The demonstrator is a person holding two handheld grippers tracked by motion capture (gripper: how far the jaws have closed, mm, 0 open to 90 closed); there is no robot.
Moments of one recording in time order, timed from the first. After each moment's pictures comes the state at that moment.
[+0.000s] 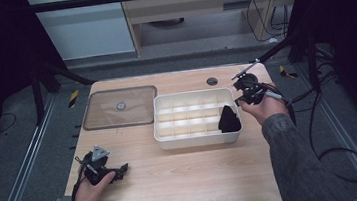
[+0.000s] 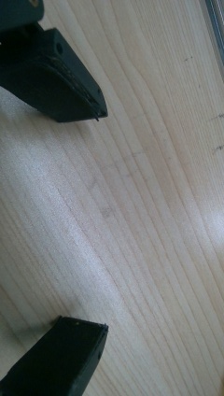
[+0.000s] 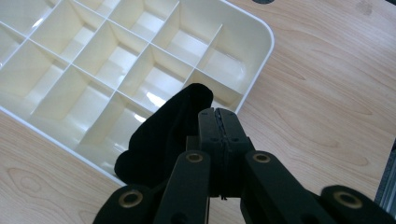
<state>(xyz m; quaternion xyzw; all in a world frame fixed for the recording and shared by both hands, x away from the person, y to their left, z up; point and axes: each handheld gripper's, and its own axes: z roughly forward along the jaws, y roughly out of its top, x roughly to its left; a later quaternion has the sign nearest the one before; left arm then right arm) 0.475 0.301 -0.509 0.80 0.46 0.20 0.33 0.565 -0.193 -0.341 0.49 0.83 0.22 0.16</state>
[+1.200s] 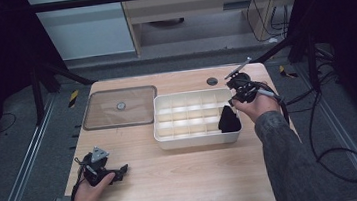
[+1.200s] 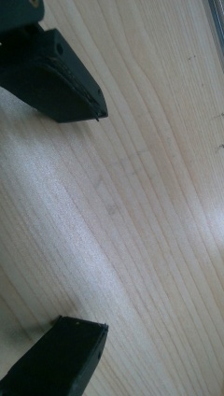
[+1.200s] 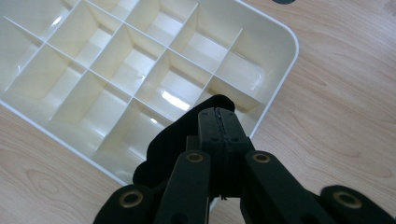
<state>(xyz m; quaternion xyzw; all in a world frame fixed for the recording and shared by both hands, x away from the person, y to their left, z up) 0.471 0.302 -0.509 0.80 0.46 0.20 0.33 0.574 -0.178 -0.341 0.48 0.84 0.22 0.14</state>
